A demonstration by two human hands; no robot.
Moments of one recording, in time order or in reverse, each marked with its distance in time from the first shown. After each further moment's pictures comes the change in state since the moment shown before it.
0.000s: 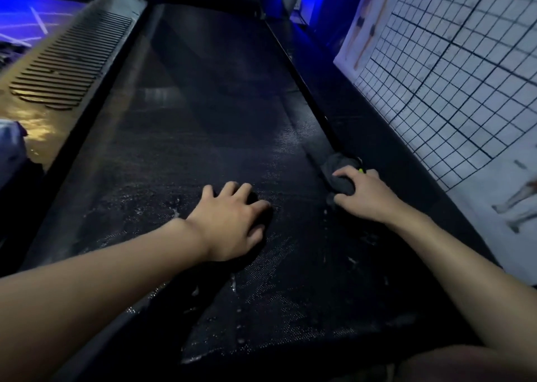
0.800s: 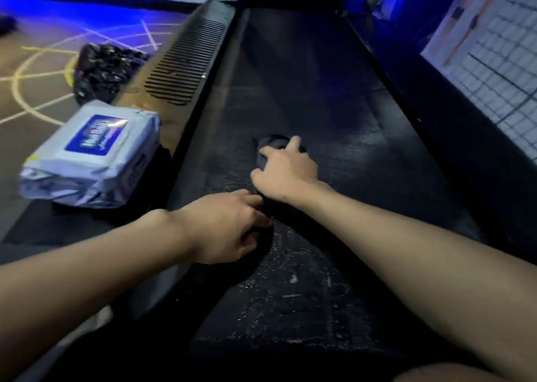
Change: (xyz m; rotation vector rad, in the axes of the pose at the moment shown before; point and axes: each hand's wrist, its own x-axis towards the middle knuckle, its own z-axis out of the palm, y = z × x) left_hand -0.108 -0.093 -0.027 -0.050 -0.134 0.090; right_hand -0.023 -0.271 0.081 -0.053 0.029 -0.331
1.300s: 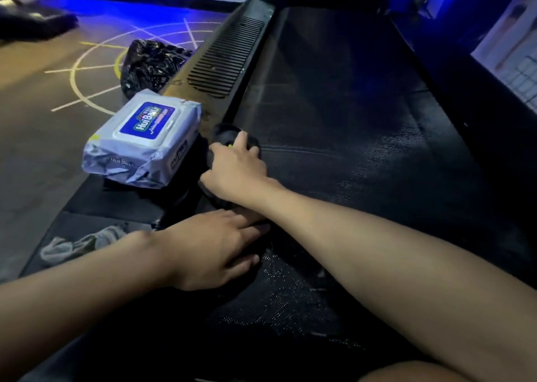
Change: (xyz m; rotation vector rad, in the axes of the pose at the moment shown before) left_hand -0.067 0.003 0.024 -0.066 -0.012 -0.080; right_hand -0.019 -0.109 0.035 0.156 -0.099 -0.308
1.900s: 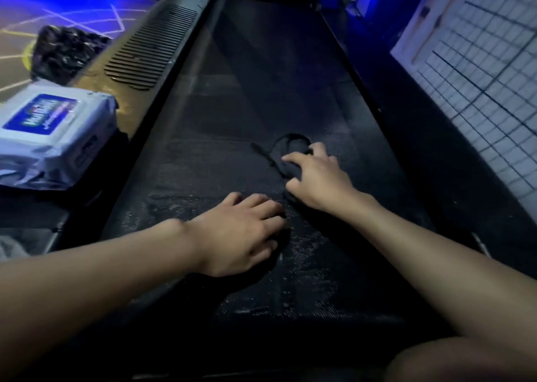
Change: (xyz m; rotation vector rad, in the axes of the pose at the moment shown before) left_hand 0.088 0.081 -0.004 0.113 0.106 0.198; right_hand -0.101 0.192 -0.085 -0.160 0.075 0.299
